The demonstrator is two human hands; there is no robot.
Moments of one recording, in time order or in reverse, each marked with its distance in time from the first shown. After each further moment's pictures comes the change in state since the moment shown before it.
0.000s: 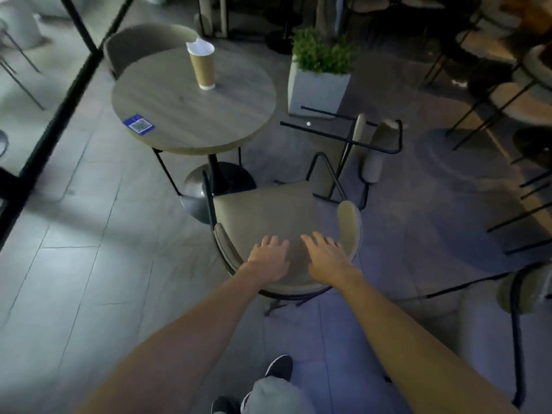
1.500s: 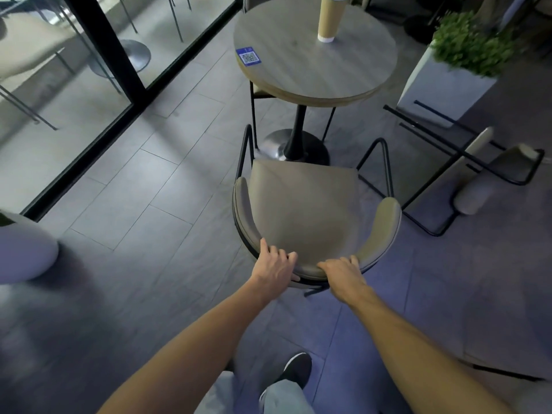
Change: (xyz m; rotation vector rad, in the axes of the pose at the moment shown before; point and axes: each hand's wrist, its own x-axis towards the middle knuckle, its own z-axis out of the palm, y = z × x) left_hand -0.084 0.014 0.125 0.277 0.077 -0.330; right_hand 0.007 -0.009 0.107 -0.354 -0.054 -0.391
